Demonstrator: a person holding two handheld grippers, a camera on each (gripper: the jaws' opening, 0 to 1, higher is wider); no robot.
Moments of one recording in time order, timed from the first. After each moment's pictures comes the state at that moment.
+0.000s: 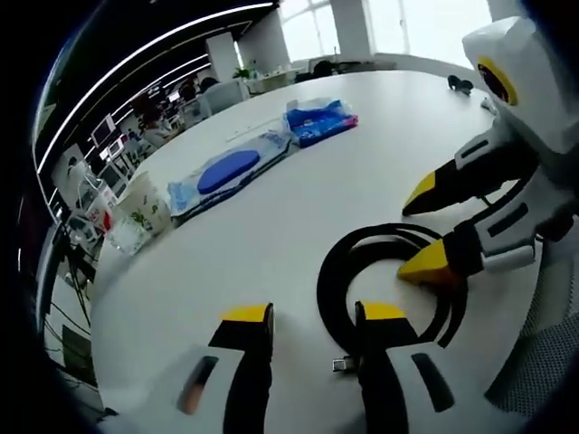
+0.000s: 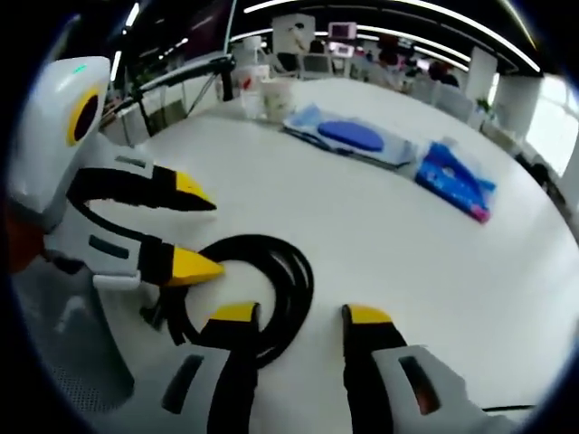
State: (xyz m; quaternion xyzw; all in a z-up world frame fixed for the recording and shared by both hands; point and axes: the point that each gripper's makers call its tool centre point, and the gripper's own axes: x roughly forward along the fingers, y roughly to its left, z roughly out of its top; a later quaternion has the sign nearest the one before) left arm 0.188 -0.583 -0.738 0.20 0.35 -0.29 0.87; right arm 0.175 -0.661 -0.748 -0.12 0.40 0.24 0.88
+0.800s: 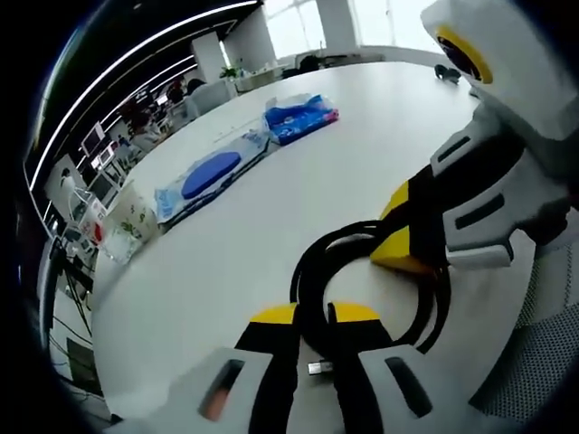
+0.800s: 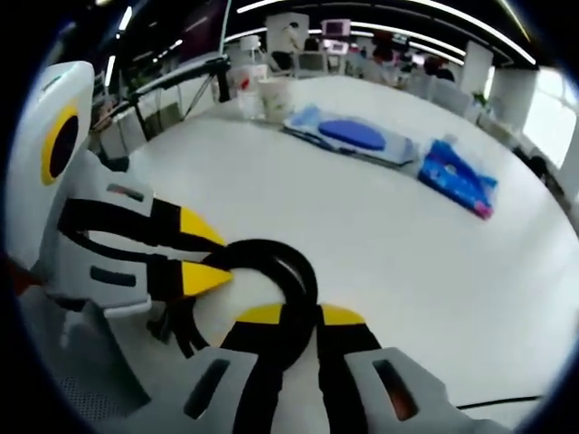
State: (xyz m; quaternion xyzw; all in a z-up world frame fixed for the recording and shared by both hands) left arm 0.179 -0.592 -0.740 0.23 0.36 -0.30 0.85; right arm 0.176 -0.654 -0.746 -0.10 0.41 0.23 0.88
